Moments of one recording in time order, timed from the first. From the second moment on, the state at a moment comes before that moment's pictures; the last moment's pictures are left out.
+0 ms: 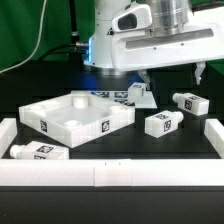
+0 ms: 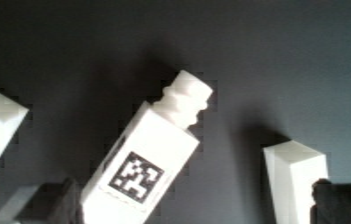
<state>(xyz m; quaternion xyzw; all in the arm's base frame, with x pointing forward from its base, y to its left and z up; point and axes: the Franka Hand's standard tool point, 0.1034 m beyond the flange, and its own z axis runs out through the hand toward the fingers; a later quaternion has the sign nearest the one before) 0.491 0.078 0.078 -0.99 0.10 0.07 0.10</state>
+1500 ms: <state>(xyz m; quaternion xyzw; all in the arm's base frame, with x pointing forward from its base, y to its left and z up) 0.511 0.062 0.011 -0.99 0.14 0.05 0.08</state>
